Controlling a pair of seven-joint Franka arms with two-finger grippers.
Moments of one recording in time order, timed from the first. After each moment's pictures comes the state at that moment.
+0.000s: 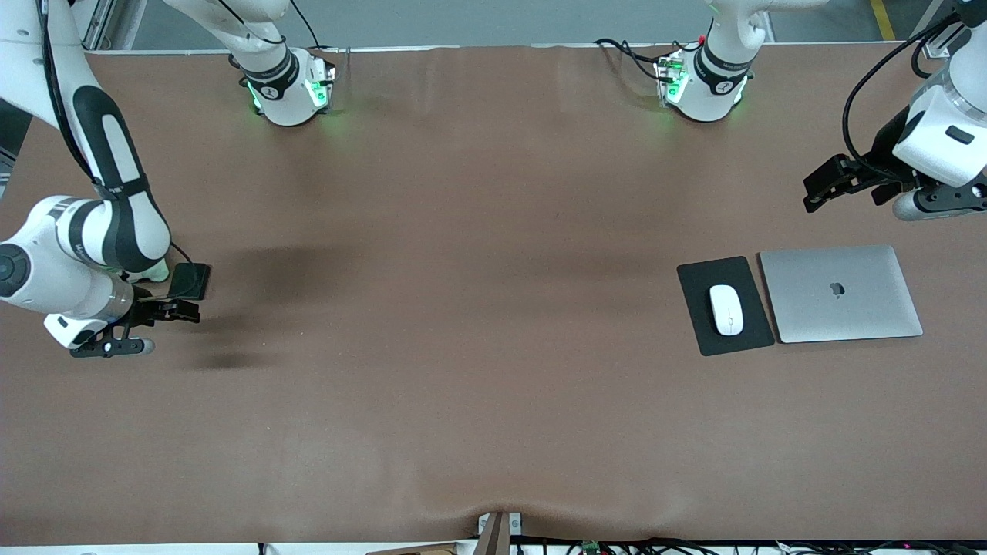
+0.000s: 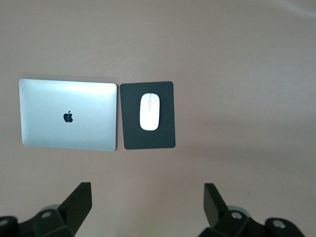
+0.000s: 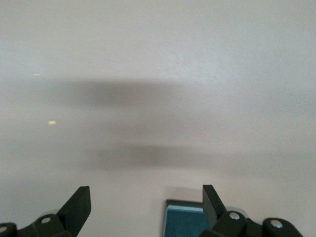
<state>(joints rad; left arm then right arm) -0.05 -0.04 -0.09 -1.62 0.00 1.59 -0.23 -0.17 0.43 -0.01 -1.84 -0.02 2.17 -0.24</state>
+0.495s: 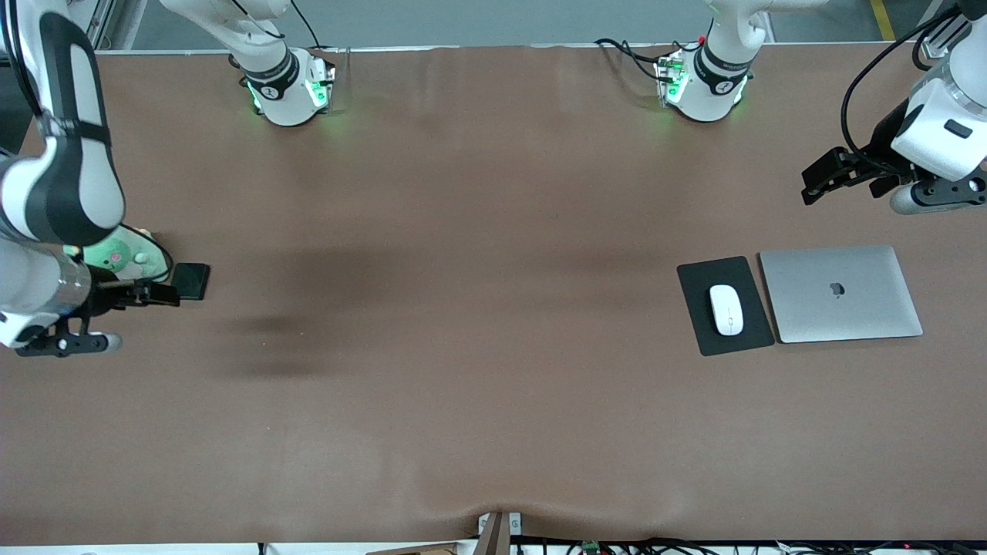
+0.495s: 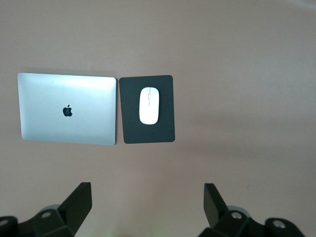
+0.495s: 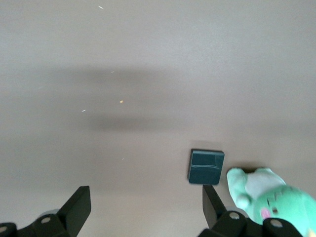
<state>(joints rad) -0.05 -0.05 -0.09 -1.62 -0.01 1.57 -0.23 -0.07 0.29 0.00 -1.58 -0.01 1.72 -0.12</state>
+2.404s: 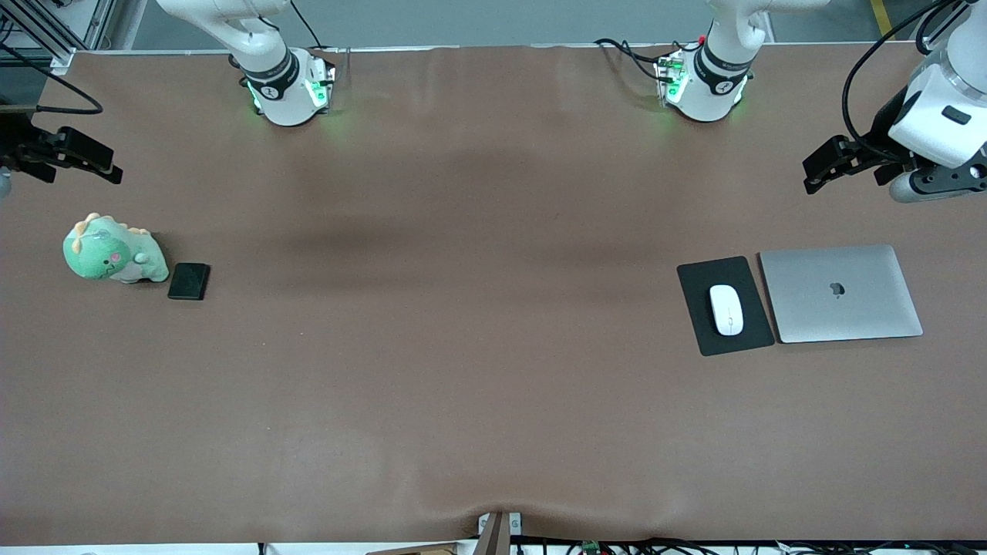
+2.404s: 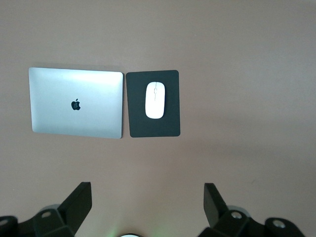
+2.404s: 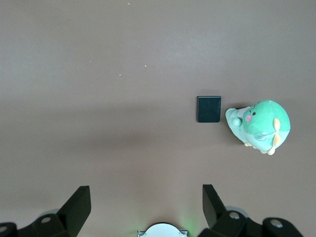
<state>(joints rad) -0.09 -0.06 -0.07 -1.59 0.03 1.52 -0.26 0.04 -0.06 -0.07 -1.58 0.02 1.43 0.00</state>
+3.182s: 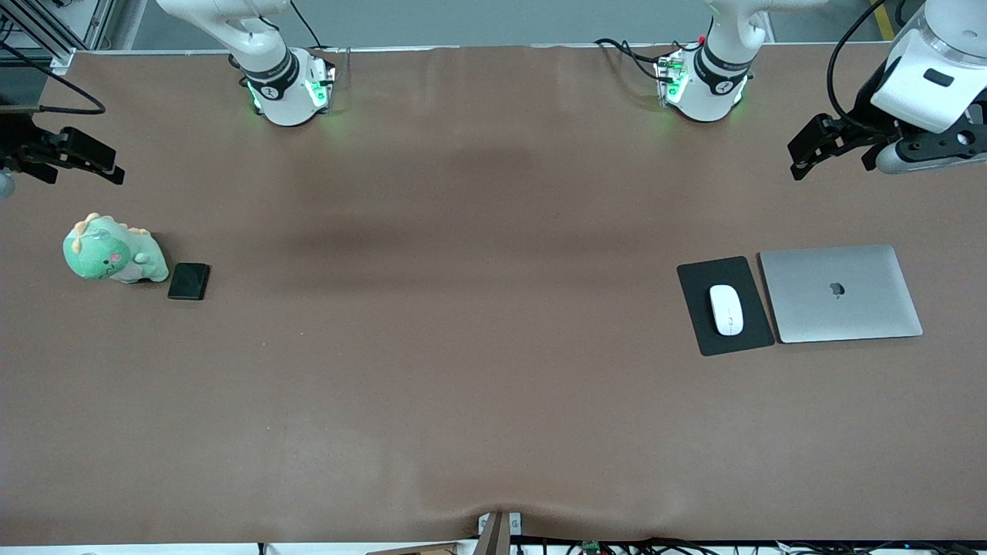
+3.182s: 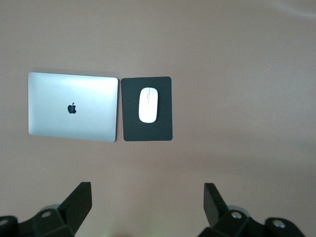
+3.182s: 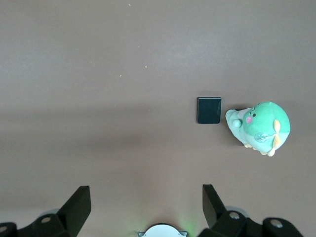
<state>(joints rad) -0.04 -0.12 -0.16 -1.64 0.03 1.56 -0.31 0.04 -0.06 -0.08 -1.58 0.02 1.43 0.00</state>
